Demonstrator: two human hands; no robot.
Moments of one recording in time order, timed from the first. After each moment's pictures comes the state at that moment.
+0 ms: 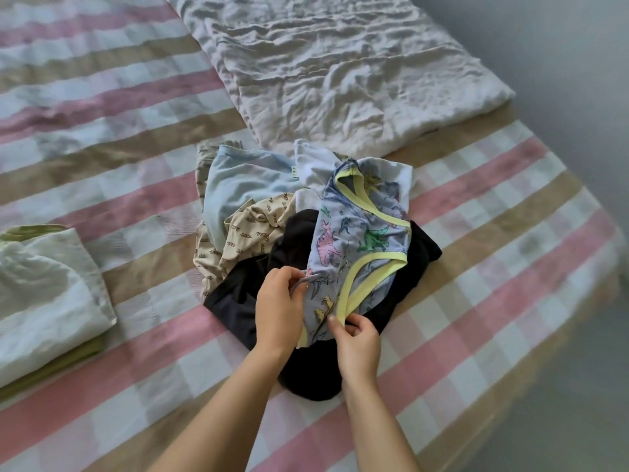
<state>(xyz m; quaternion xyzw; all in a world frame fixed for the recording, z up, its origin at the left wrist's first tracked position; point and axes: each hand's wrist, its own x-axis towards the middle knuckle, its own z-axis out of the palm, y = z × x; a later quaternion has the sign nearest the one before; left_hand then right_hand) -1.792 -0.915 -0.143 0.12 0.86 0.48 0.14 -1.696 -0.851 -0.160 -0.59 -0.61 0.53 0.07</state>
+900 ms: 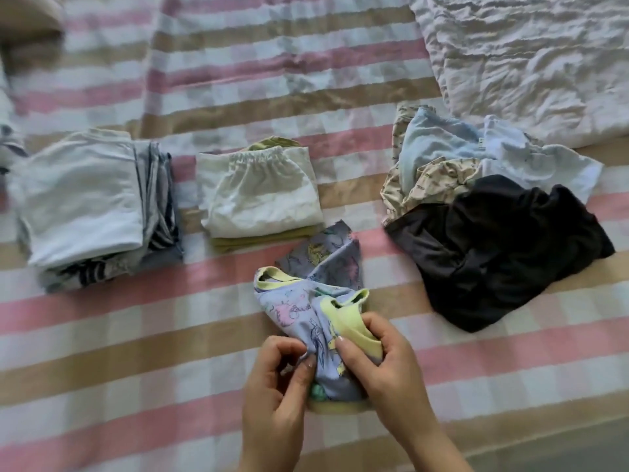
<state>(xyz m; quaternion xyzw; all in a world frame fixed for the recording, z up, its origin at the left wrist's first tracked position) -1.654 -1.222 -0.022 -0.11 0.69 0.72 0.07 -1.657 -1.090 -0.013 -0.17 -0.72 0.67 -0.07</state>
